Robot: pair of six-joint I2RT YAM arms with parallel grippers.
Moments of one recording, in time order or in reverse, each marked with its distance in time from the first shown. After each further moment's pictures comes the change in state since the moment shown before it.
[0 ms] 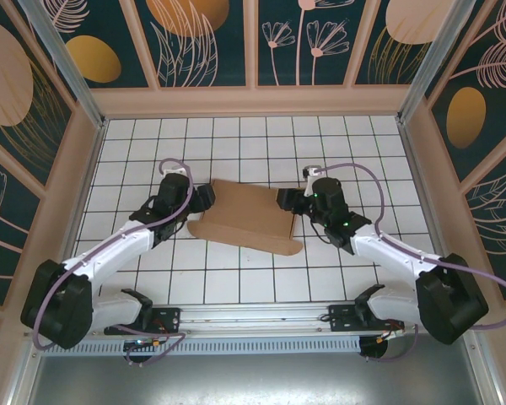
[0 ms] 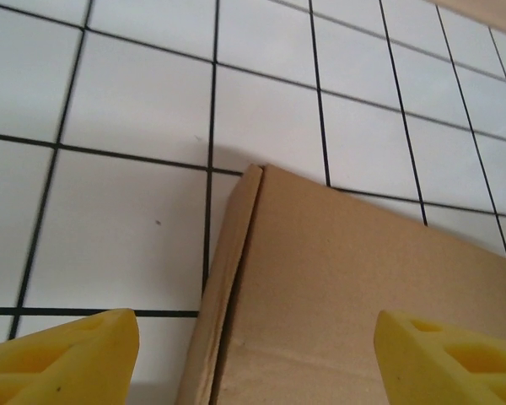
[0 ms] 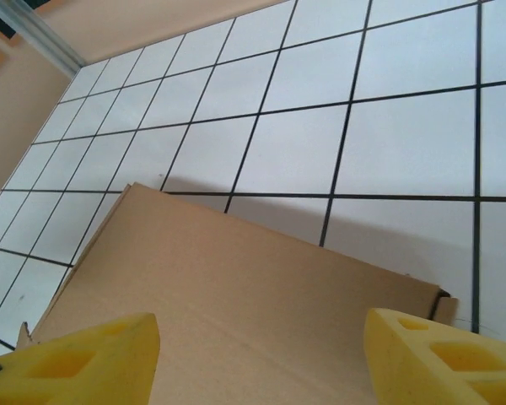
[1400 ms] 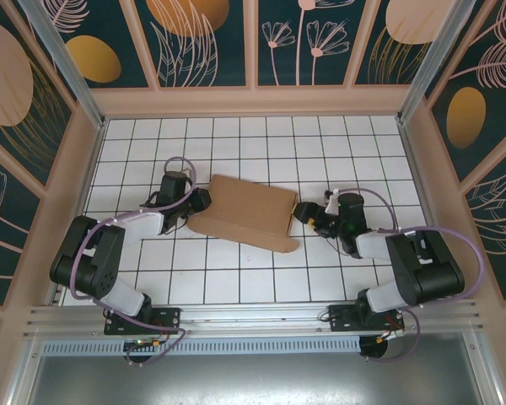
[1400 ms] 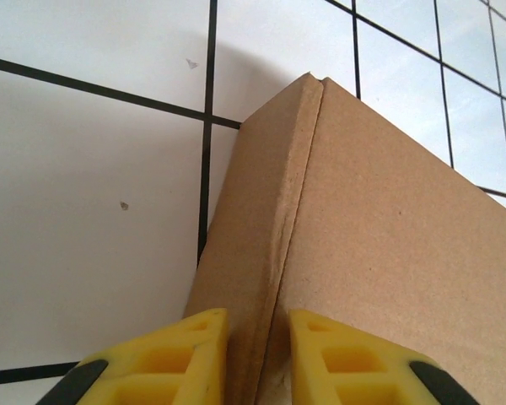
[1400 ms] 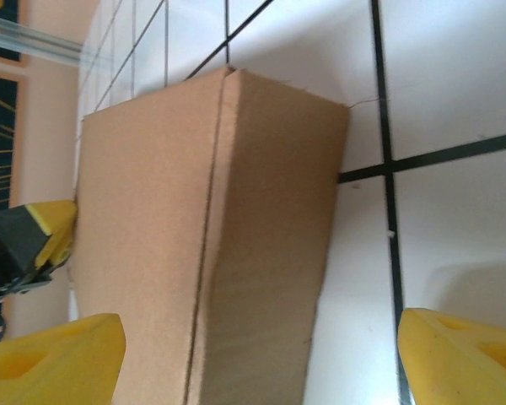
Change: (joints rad) left arm 0.148 0.304 -0.021 0.254 0.295 -0.047; right arm -0.324 0.262 -0.267 0.406 -0.550 0.315
